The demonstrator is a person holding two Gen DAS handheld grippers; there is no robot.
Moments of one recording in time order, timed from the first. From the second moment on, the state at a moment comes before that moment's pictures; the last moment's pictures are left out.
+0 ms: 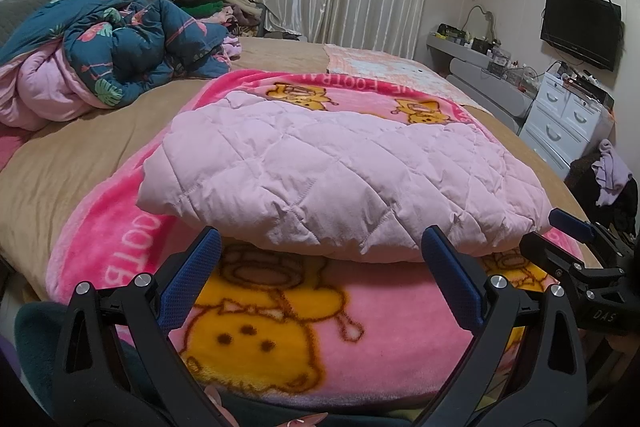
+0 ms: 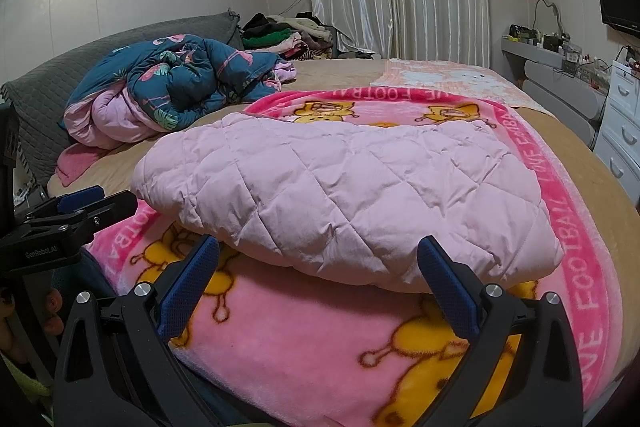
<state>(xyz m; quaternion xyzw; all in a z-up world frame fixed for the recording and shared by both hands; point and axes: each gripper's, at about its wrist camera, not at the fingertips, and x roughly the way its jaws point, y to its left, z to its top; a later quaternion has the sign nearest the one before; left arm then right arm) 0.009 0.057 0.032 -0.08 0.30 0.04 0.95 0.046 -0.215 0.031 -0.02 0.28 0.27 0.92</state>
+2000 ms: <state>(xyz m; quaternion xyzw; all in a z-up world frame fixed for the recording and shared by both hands) 0.039 0.103 0.015 -0.12 0.35 0.04 0.93 0.068 -0.270 0.024 0.01 0.29 0.16 0.94</state>
